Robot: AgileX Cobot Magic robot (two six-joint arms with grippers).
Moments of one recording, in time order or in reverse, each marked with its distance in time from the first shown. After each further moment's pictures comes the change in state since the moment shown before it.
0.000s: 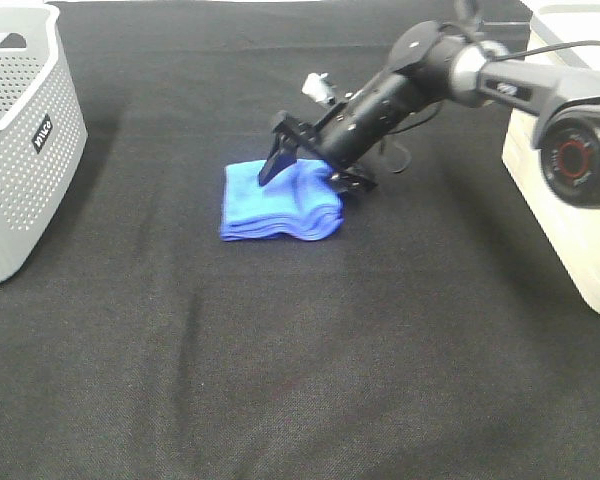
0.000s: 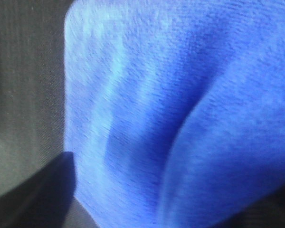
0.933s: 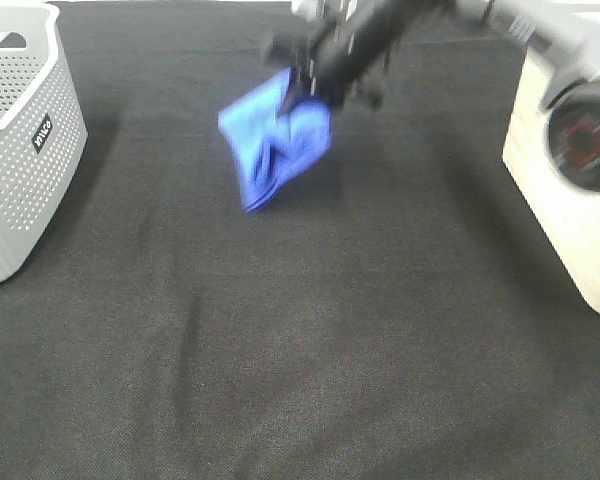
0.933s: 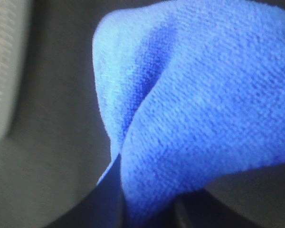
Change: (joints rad) left arm 0.000 0.000 0.000 0.013 0.000 0.000; right arm 0.024 -0.110 -0.288 -0.194 0.128 0.091
